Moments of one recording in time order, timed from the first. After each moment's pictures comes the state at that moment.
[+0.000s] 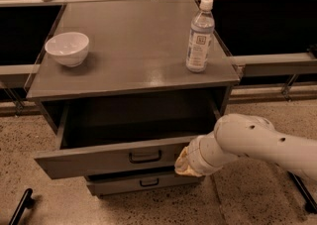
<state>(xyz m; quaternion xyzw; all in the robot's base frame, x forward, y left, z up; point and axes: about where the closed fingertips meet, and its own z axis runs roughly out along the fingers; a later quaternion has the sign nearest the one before) 0.445 -0.077 0.622 -0.70 0.67 0.09 0.23</state>
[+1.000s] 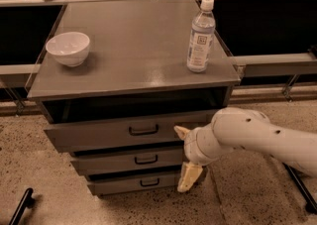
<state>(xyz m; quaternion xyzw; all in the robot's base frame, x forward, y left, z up) 0.474 -0.068 0.629 -0.70 0.66 0.08 0.25</state>
